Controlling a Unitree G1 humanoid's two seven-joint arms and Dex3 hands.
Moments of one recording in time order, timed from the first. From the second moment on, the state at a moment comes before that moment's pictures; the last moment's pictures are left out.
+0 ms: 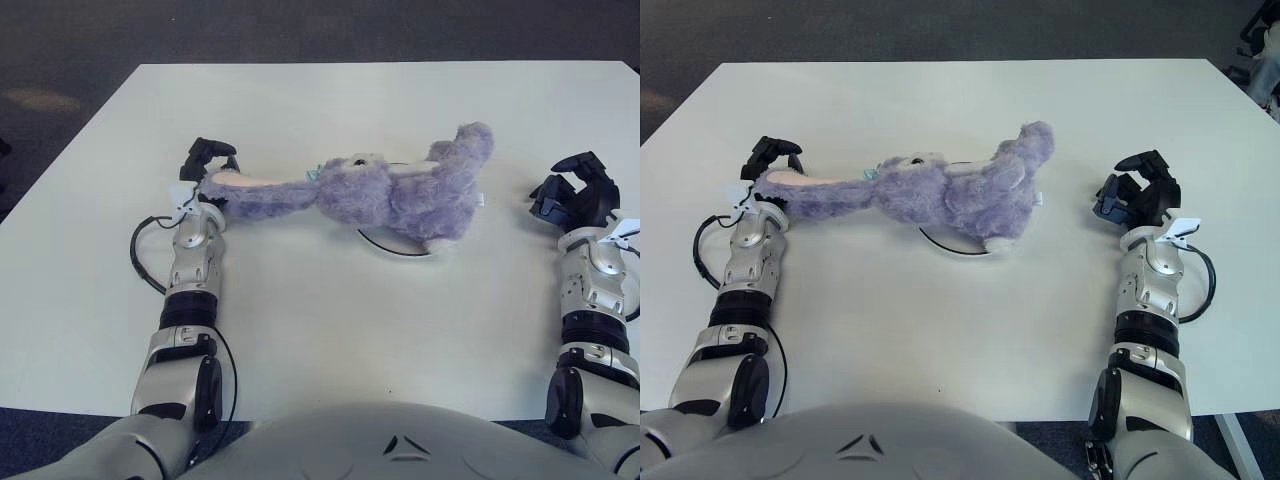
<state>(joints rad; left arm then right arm) -0.36 0.13 0.24 0.49 -0.14 -0.21 0.06 -0.28 -0.36 -0.43 0.54 0.26 -0.28 0.12</state>
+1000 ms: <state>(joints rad) -0.39 0.13 0.26 0.55 -0.15 -0.24 0.07 -0.28 -0.36 -0.41 0.57 0.26 -0.29 0.15</state>
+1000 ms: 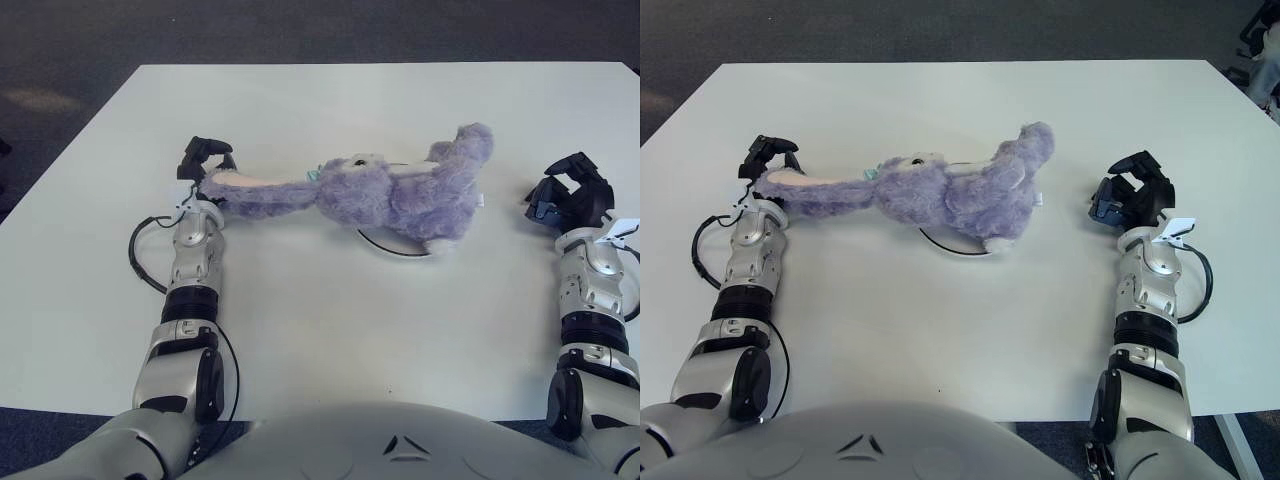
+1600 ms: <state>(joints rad) -0.41 0.13 0.27 0.56 -0.15 -0.25 0.07 -0.28 -0.37 -0.40 0.57 0.25 -0.29 0.16</state>
